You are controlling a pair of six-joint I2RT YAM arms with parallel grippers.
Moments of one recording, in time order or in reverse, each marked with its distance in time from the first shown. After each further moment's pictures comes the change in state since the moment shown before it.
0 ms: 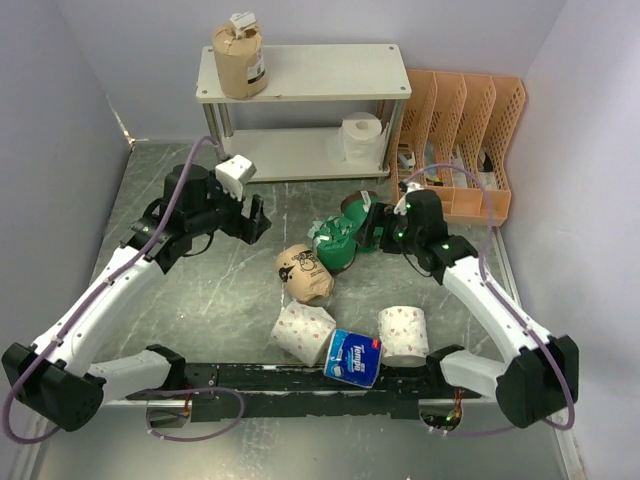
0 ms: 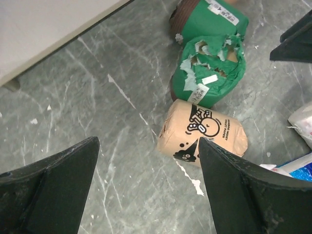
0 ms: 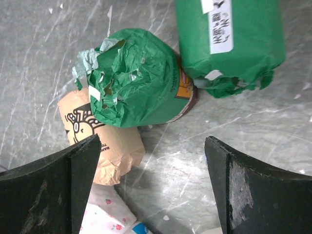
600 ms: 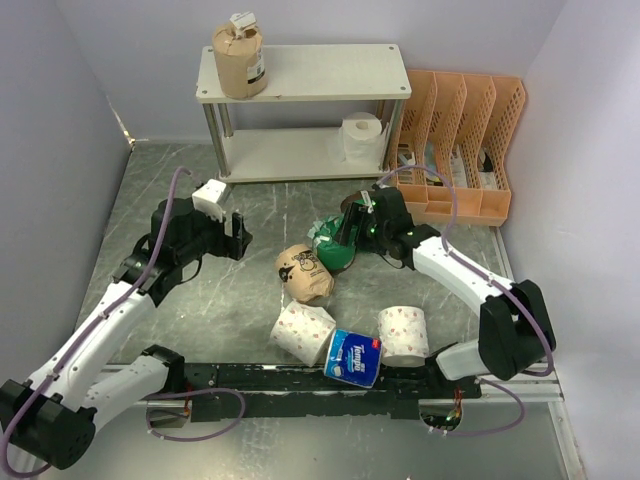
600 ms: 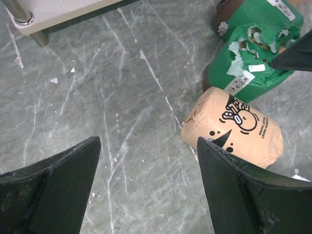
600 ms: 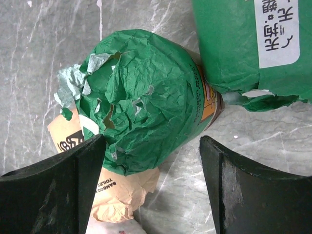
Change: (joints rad) left arm 0.107 -0.203 -0.313 0.140 -0.108 -0.116; right arm 0.126 0.286 0.048 0.122 0.075 0.152
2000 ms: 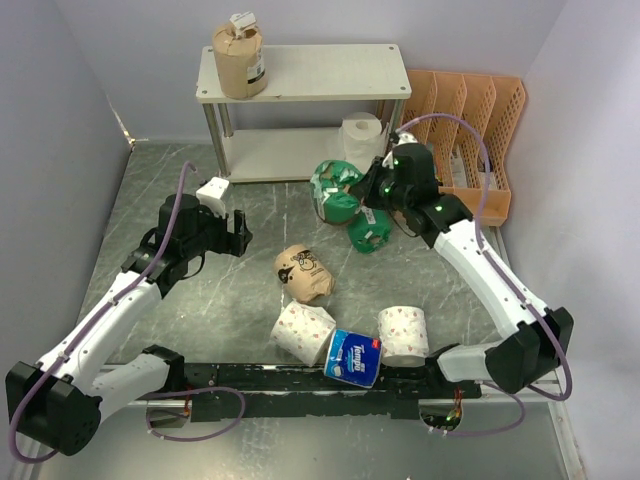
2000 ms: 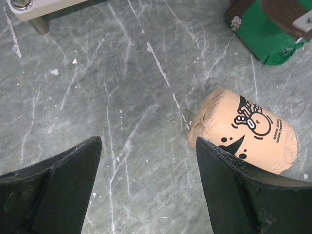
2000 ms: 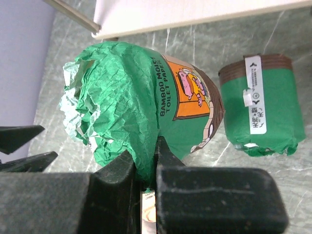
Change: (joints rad) left arm 0.021 0.082 -0.002 0.029 -0.012 -0.008; right arm -0.011 -0.062 0.364 -0.177 0.043 -0.066
